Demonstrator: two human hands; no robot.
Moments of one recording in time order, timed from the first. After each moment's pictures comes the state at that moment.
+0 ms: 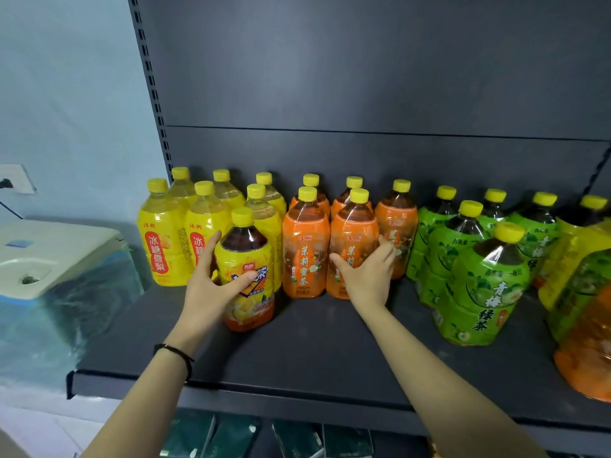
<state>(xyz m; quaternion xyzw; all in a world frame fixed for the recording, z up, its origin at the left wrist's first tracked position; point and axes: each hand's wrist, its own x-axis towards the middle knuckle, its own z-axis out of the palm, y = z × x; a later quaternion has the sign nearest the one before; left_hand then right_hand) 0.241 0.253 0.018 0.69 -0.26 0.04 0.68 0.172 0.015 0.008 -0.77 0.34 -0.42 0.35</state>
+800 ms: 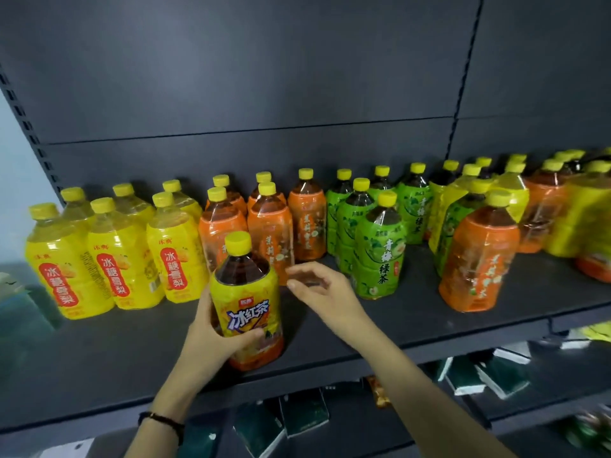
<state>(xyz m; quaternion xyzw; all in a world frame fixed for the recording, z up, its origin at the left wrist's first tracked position) 0.151 0.209 -0.013 0.68 -0.35 -0.12 0.63 0.029 0.040 0.024 -0.75 0.10 -0.31 0.57</state>
